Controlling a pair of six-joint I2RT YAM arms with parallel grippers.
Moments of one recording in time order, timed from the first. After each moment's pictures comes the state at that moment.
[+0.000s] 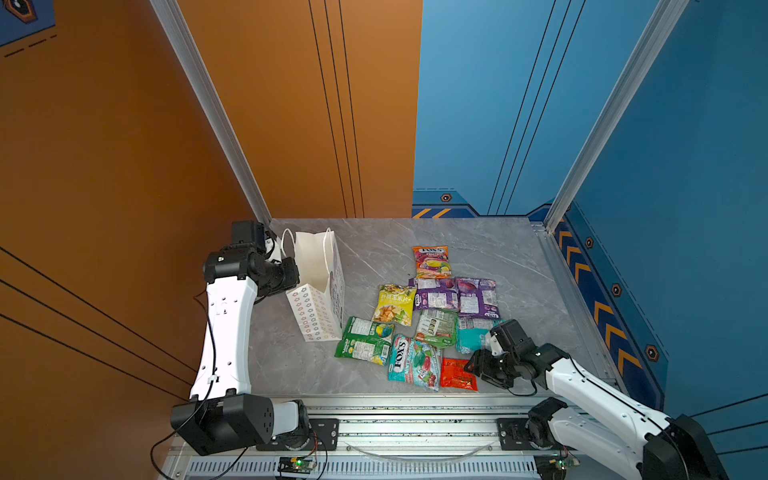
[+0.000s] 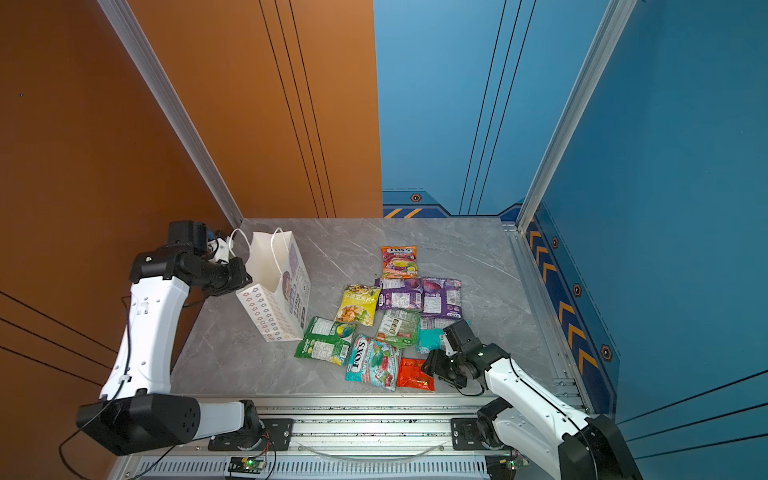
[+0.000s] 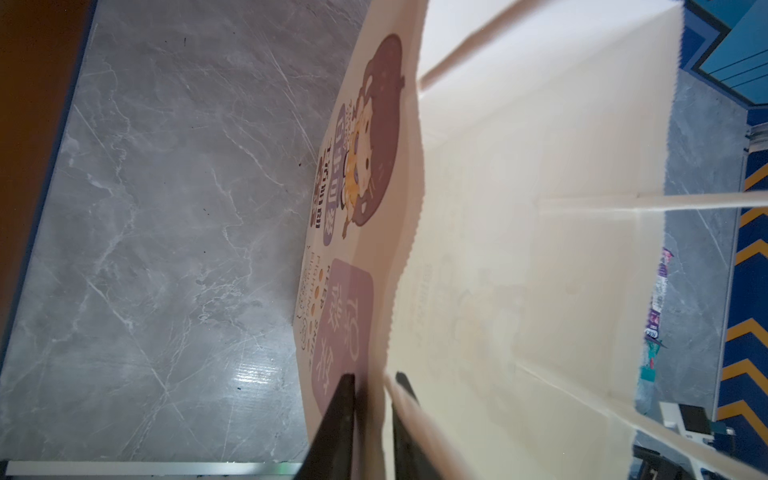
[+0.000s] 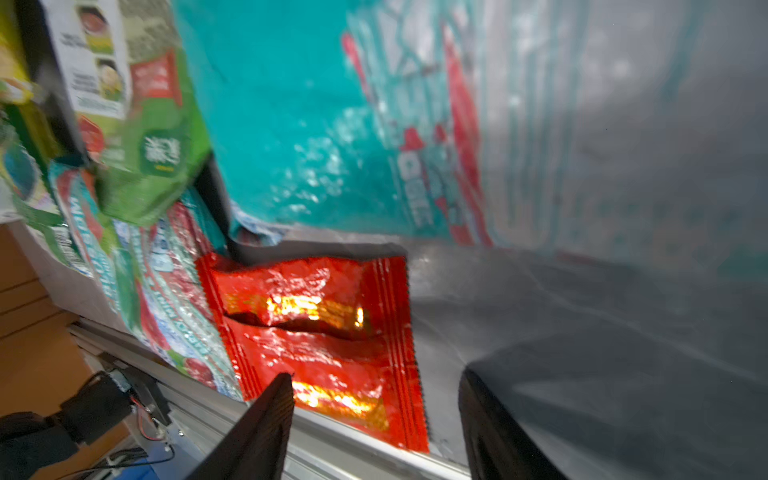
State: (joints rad) left arm 0.17 1.33 1.52 -1.26 0.22 -0.18; right arm 0.47 0.95 0.38 -0.59 -0.36 0.82
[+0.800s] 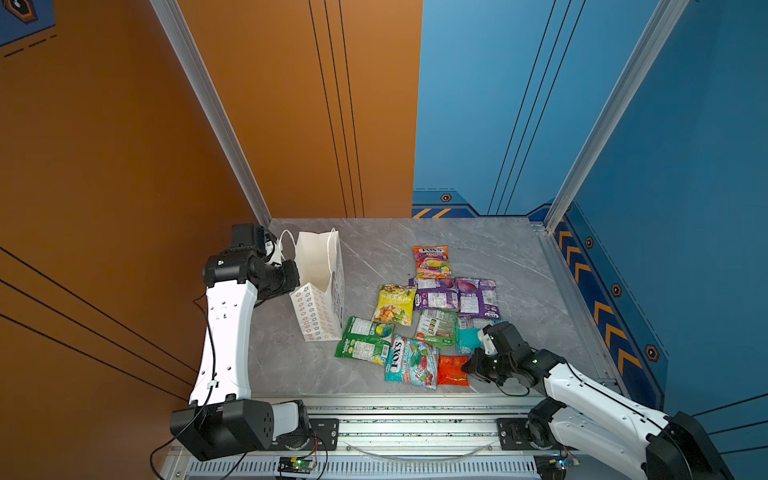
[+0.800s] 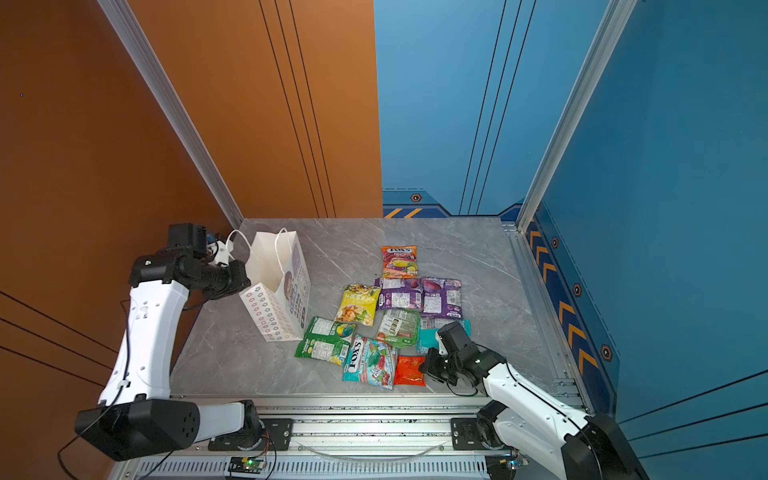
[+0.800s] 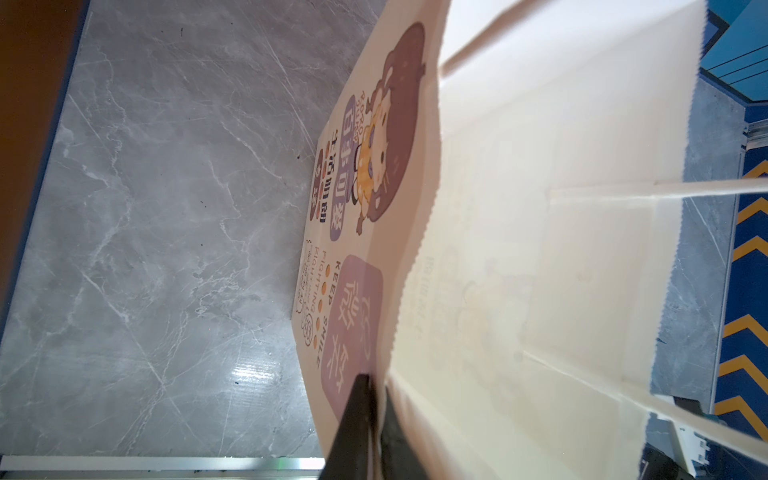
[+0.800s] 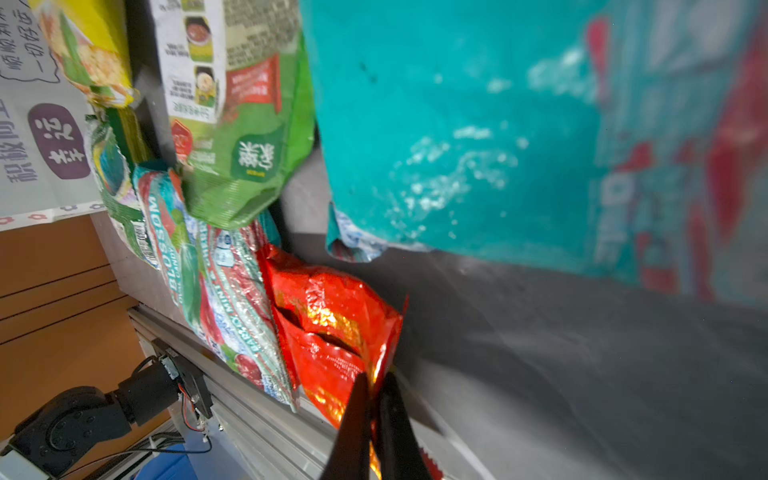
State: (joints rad) left arm 0.17 1.30 1.49 -1.26 0.23 -0.18; right arm 0.55 0.93 0.37 -0.45 -0.36 0.91
